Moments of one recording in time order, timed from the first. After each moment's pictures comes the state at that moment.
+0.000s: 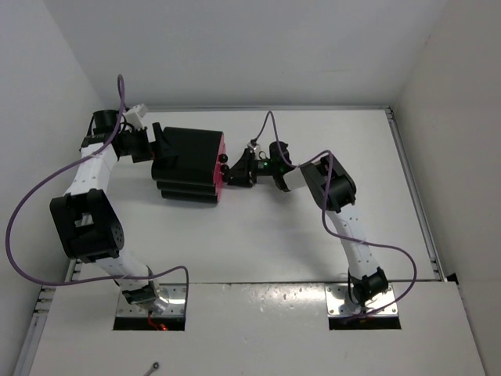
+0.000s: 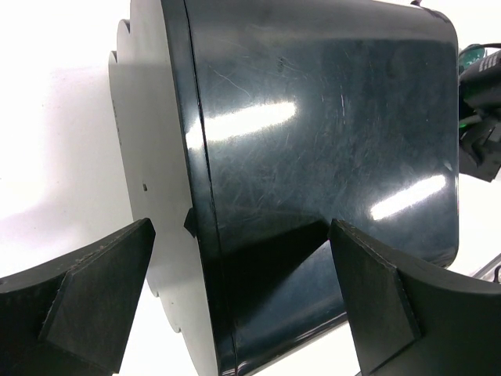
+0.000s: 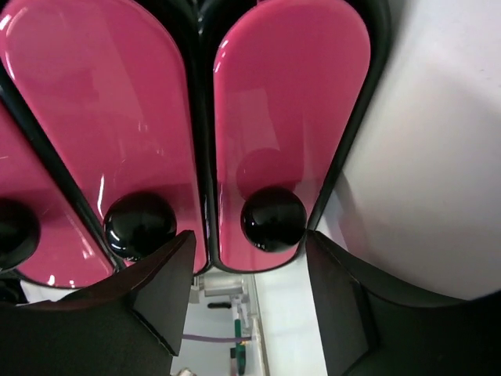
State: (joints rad) left arm 0.25 1.64 1.34 -0.57 0.67 0.01; right arm 0.45 2.54 1.45 0.87 -1.01 1.26
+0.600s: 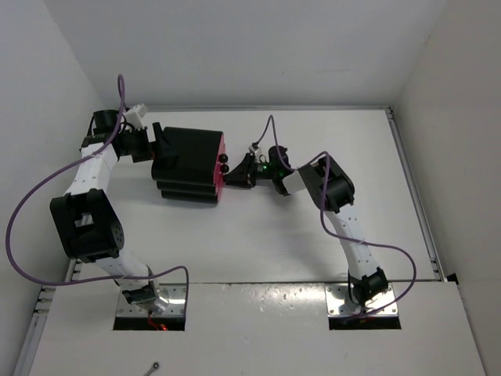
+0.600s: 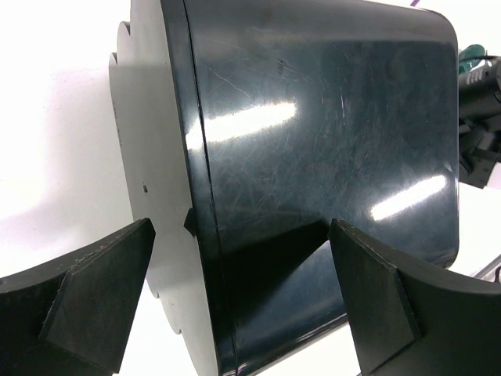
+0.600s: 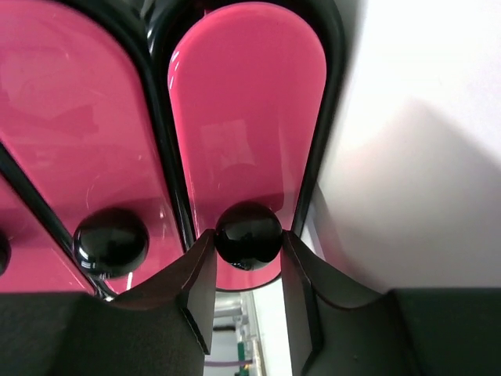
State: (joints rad) left arm 0.25 1.64 1.34 -0.57 0.67 0.01; right arm 0.47 2.57 1.43 0.89 -0.93 1.30
